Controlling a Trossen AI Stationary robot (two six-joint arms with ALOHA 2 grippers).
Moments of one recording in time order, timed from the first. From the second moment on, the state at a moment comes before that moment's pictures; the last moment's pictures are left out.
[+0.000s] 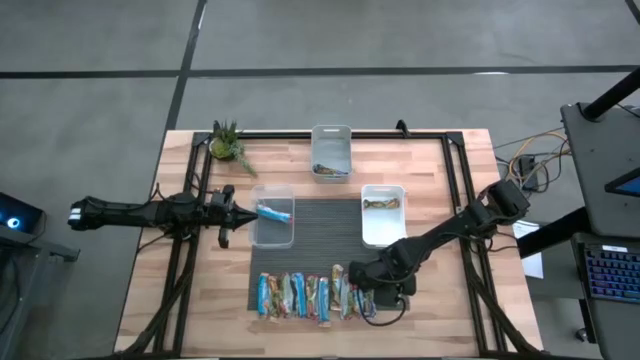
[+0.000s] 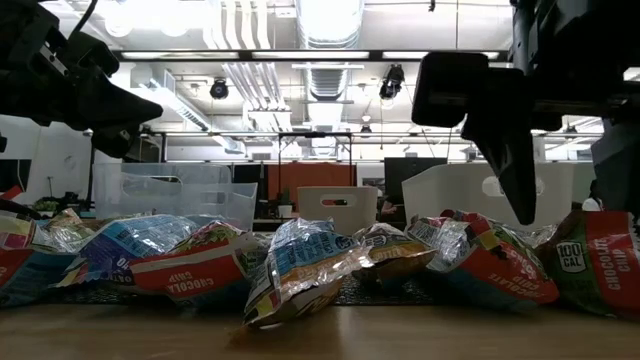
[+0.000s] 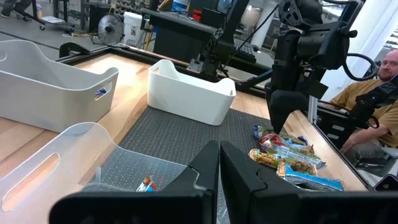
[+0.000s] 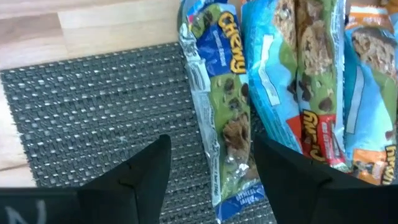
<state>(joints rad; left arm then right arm) -0.02 0.19 0.01 0.03 -0.07 -0.29 0.44 1.80 1.12 -0.62 -0.14 -0.92</state>
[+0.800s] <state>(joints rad) -0.02 0.19 0.01 0.03 -0.07 -0.29 0.41 1.86 1.12 -0.59 -0.13 -0.92</state>
